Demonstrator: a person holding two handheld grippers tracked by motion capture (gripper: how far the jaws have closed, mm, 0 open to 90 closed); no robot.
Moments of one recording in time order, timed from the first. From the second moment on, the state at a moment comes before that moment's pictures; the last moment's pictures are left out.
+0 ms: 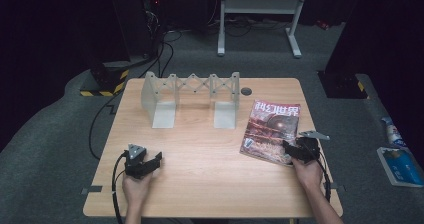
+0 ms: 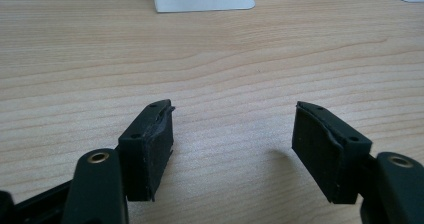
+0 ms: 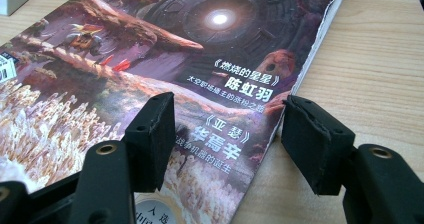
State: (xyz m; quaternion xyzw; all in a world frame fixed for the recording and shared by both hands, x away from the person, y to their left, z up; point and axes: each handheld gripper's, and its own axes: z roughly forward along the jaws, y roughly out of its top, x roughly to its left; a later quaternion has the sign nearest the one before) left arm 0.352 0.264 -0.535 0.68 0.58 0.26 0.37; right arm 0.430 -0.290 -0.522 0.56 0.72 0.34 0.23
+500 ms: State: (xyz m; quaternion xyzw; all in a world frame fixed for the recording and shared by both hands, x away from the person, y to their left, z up) left arm 0.351 0.263 -0.535 0.68 0.58 0.26 0.37; right arm 0.413 -0.287 -0.522 0.54 0.73 0.35 0.23
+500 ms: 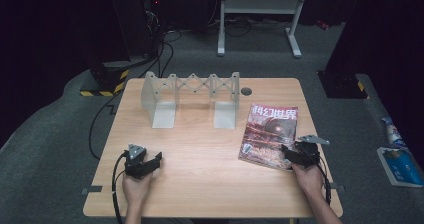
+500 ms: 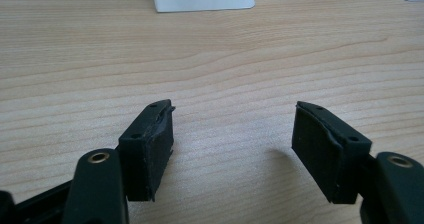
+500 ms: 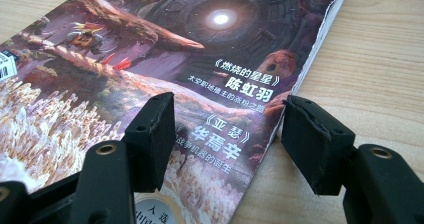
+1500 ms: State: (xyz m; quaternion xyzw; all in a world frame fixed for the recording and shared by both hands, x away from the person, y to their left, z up) left arm 0.351 0.264 -0.535 0.68 0.58 0.26 0.37; right arm 0.357 -0.281 -0.522 0.50 0.76 0.35 0.22
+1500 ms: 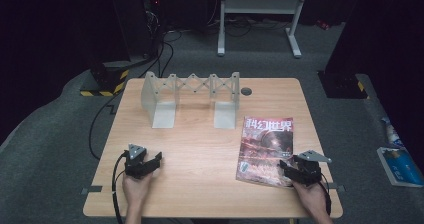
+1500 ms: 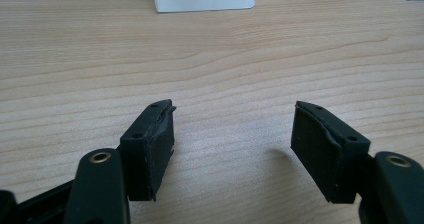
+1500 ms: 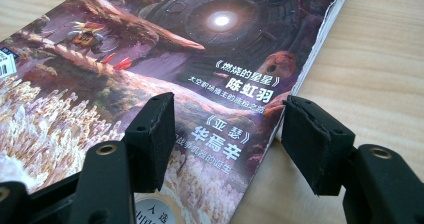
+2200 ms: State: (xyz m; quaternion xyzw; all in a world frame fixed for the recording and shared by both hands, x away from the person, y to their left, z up) left arm 0.351 0.264 -0.535 0.68 0.58 0.26 0.37; right arm 0.322 -0.269 -0.518 0.47 0.78 0.34 0.21
